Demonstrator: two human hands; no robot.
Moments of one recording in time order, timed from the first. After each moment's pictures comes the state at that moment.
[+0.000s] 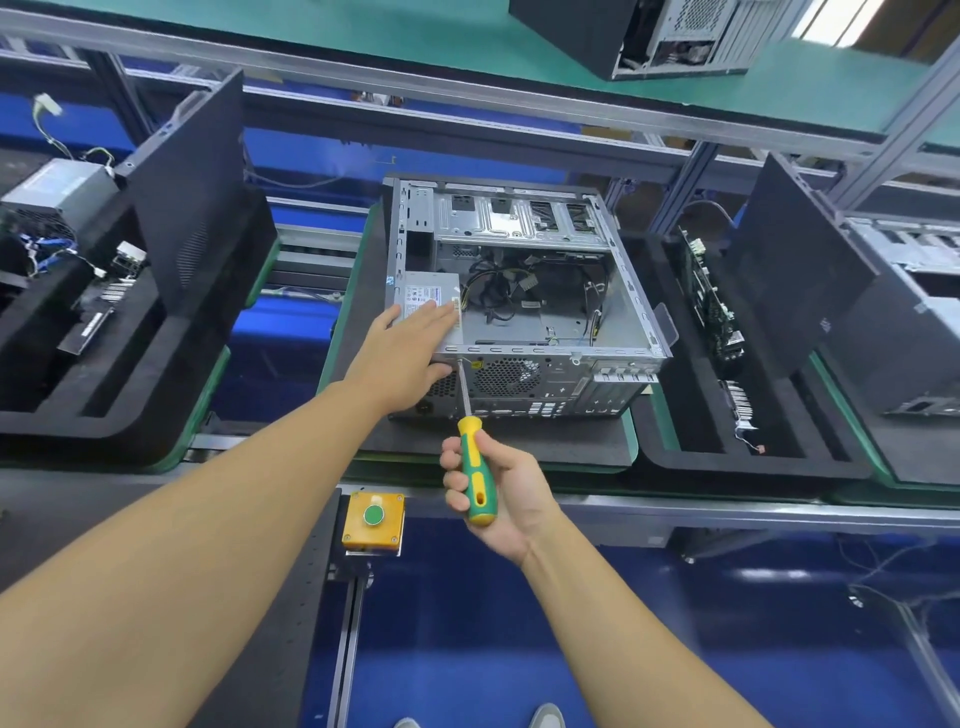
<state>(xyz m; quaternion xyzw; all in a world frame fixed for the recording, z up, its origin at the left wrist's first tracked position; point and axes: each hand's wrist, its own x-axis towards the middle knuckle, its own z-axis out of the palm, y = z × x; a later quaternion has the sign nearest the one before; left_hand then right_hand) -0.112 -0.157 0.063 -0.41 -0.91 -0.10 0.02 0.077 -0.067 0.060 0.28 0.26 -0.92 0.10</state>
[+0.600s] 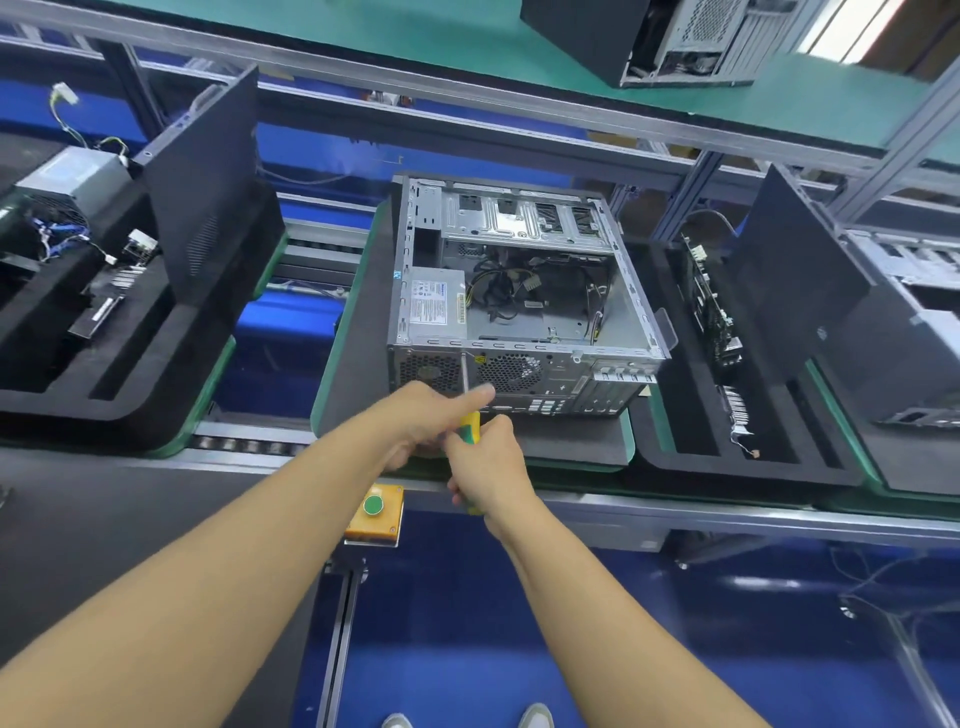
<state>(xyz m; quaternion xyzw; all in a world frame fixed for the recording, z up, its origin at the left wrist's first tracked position) -0.031 -0.161 0.084 -0.04 -0.78 -0.49 -0.39 0.059 -0.087 0.072 0.37 0.72 -0.58 0.04</state>
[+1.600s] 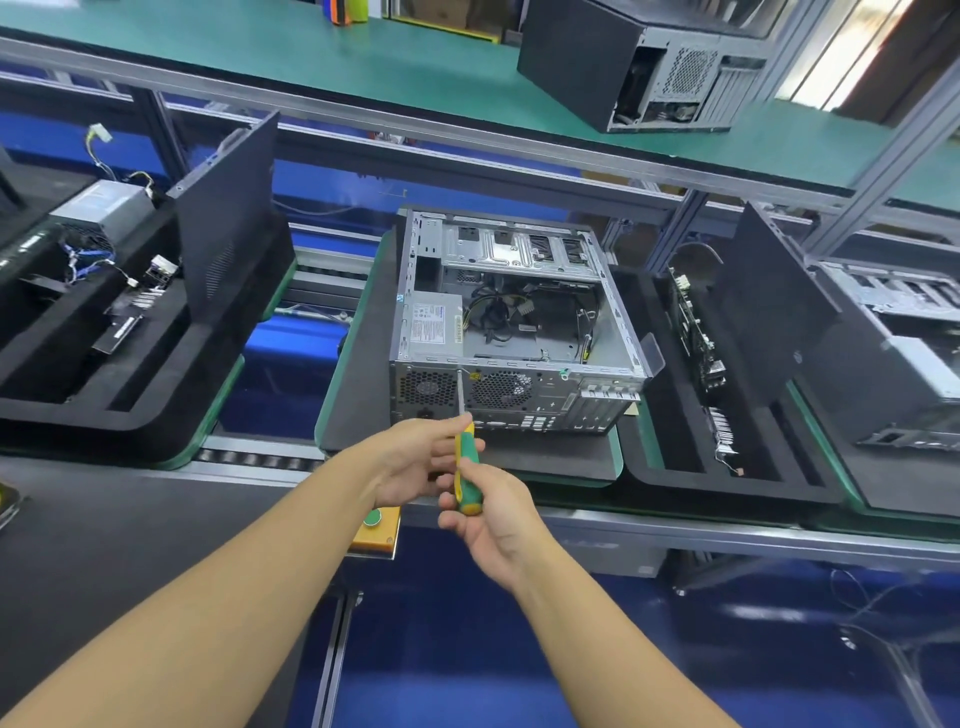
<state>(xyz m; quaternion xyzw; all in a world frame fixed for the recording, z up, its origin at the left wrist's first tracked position) -0.006 -0.179 0.078 -0.01 -0.57 -0.63 -0.53 0.104 -0.093 0.085 0.34 0.42 -0.84 0.03</state>
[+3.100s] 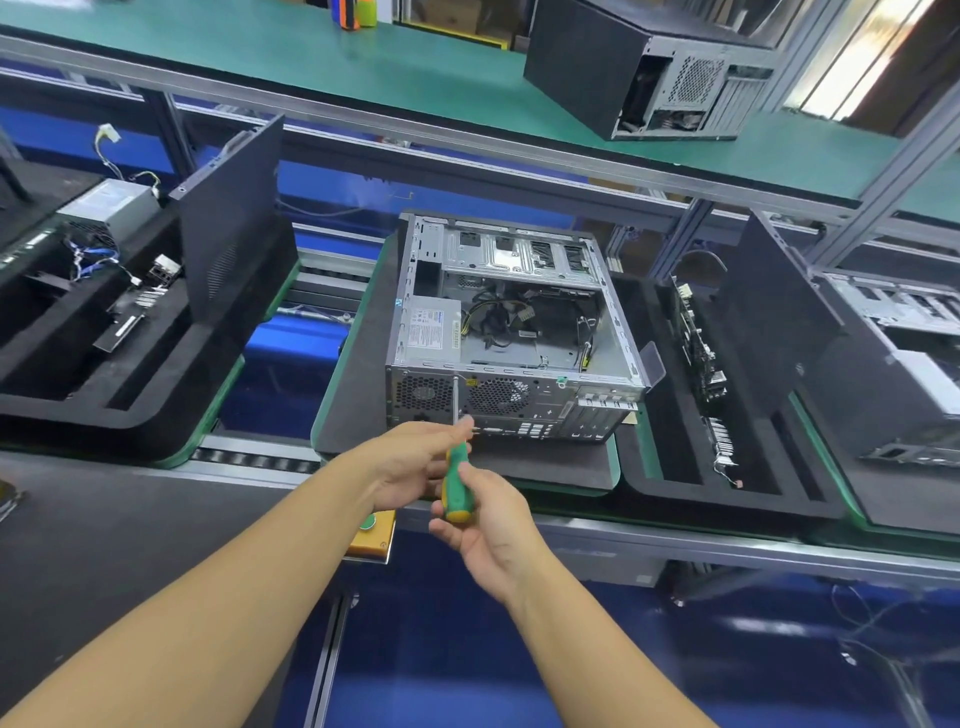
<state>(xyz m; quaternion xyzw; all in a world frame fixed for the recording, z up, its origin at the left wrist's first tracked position) -0.001 -0.173 0.083 0.00 -0.58 -0.66 -0.48 0.106 -0.090 0.087 0.35 0.41 -0.84 0.03</state>
